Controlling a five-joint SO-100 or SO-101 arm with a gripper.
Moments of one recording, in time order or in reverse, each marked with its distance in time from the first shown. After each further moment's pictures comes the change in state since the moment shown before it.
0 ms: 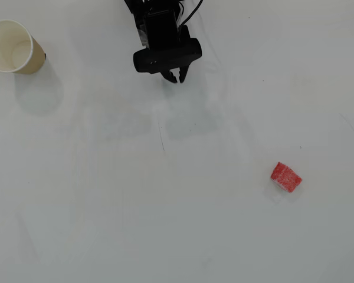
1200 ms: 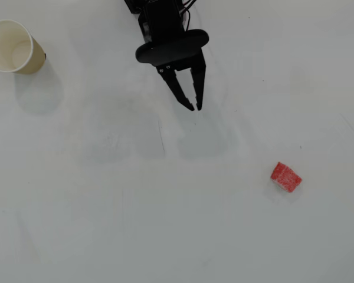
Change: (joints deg) arm -4.5 0.0 0.0 -31.7 0.0
